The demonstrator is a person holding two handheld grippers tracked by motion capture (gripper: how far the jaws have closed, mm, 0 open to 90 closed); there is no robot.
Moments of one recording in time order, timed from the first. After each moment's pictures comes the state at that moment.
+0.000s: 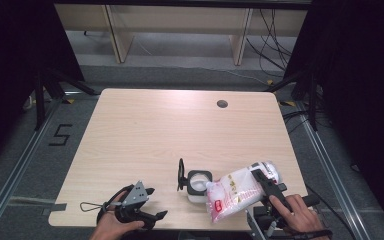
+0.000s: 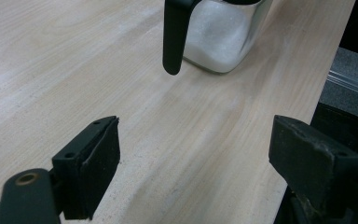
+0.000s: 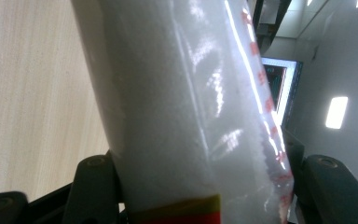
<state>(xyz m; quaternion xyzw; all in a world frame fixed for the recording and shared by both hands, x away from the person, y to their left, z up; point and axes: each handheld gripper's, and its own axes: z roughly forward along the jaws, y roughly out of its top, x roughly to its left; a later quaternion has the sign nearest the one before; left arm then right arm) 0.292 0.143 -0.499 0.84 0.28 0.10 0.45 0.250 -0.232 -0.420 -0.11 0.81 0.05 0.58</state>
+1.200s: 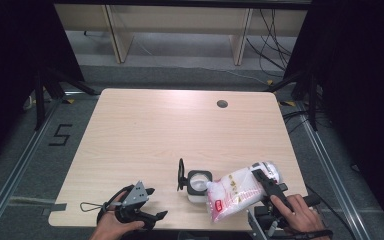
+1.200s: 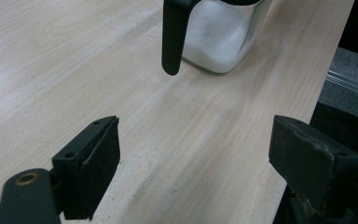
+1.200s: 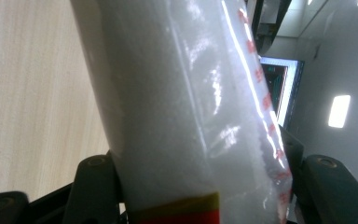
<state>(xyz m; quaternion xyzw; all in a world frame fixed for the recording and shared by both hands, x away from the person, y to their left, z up) 0.292 0.143 -0.498 0.85 0.28 0.10 0.44 0.253 -0.232 -0.413 -0.15 0.80 0.03 0.58</state>
